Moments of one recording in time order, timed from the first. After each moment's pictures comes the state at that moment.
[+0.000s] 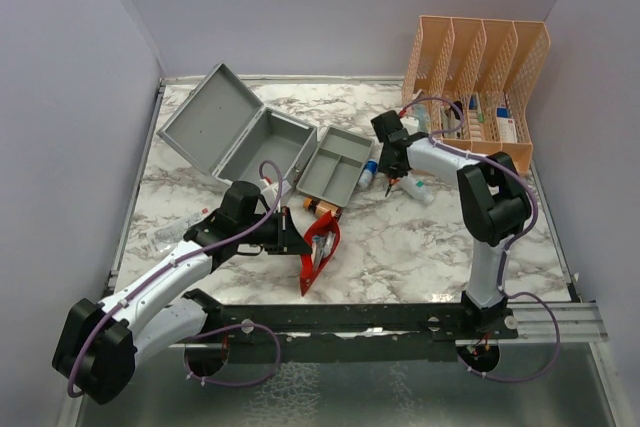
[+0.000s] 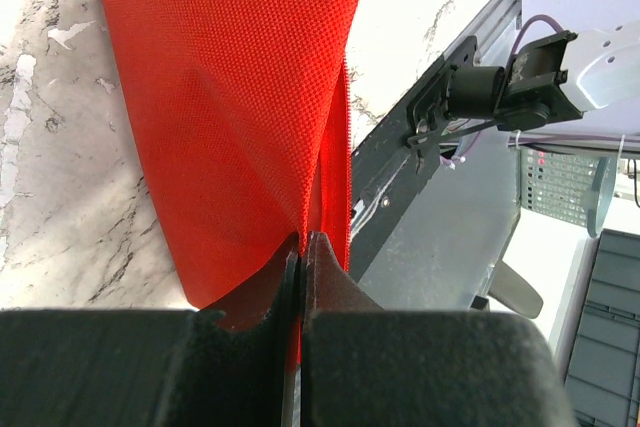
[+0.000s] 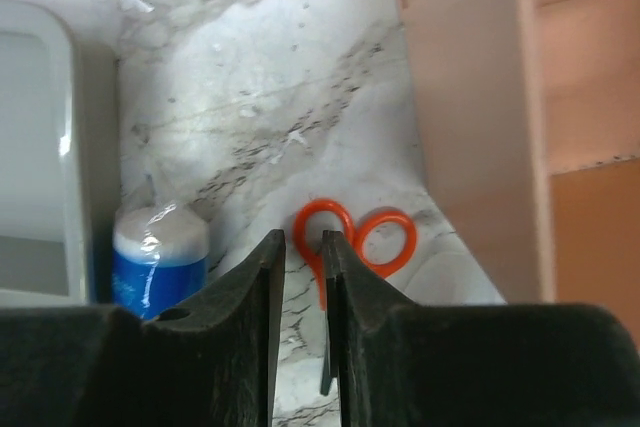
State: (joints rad) left arm -0.55 0.95 0.50 -0.24 0.67 -0.68; right arm 0.44 1.96 1.32 -0.44 0.38 0.65
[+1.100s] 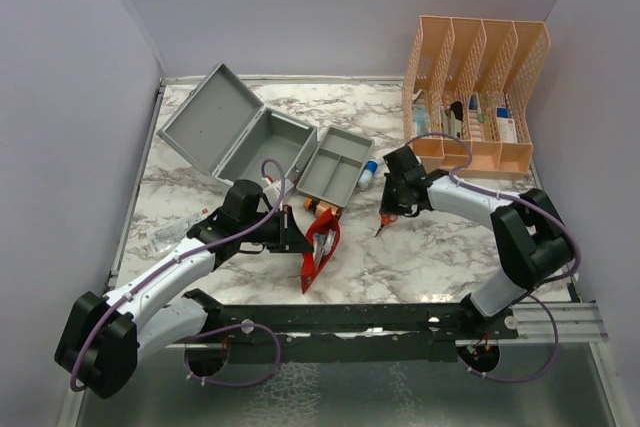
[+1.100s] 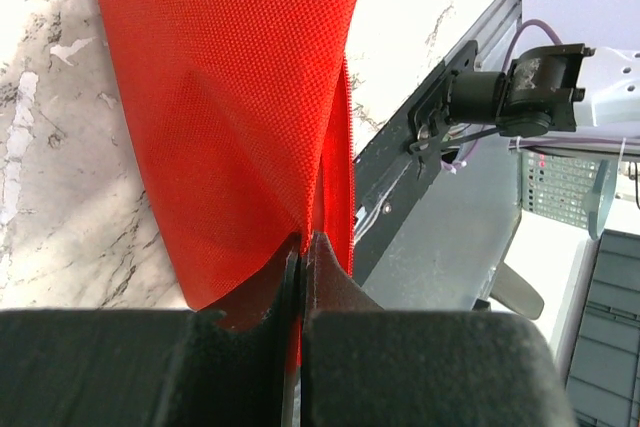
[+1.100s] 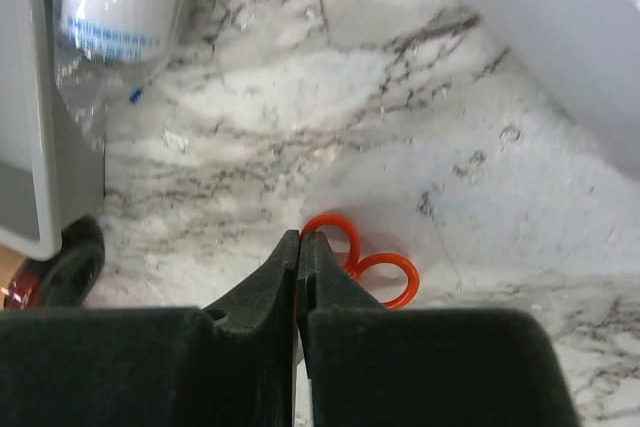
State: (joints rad) left arm -0.55 0.99 0.50 -0.20 0.67 -0.69; right arm 0.51 1.63 0.90 -0.33 0.06 0.66
